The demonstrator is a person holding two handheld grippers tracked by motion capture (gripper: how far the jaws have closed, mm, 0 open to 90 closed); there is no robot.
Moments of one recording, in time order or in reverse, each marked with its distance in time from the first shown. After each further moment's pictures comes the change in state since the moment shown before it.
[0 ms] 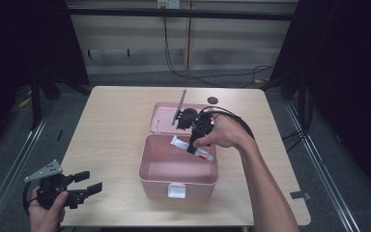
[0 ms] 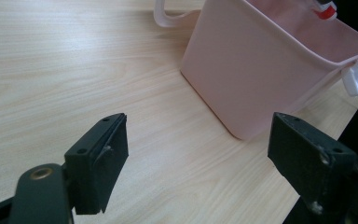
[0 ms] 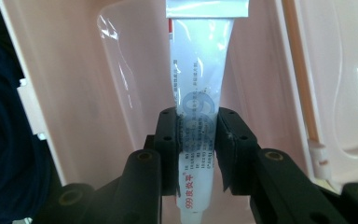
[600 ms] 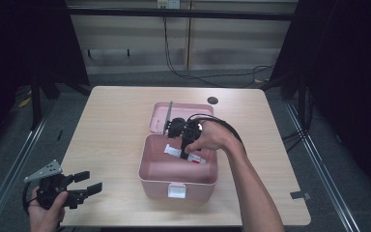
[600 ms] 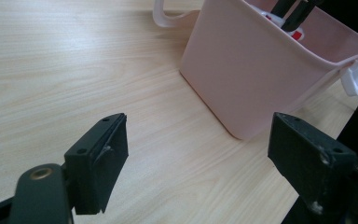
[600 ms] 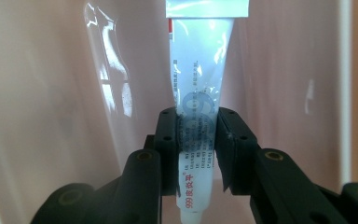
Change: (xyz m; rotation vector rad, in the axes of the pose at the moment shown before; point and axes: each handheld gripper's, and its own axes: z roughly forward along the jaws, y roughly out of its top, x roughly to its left) left arm 0.000 0.000 0.000 0.001 -0.003 0.001; right arm -0.005 0.022 0.046 0.064 0.027 -0.083
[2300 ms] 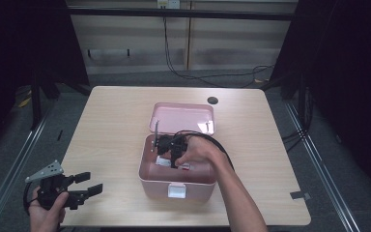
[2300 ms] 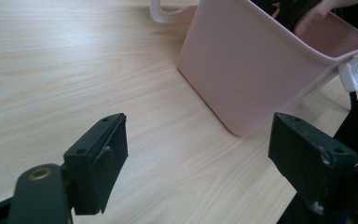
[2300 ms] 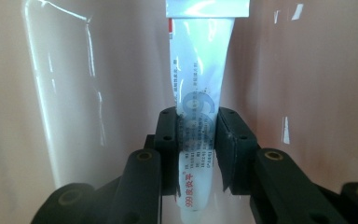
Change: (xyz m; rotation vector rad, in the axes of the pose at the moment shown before) left arm -0.001 -0.001 0.001 0.016 -0.008 0.003; right arm 0.005 0.025 0.071 0.020 -0.075 -0.121
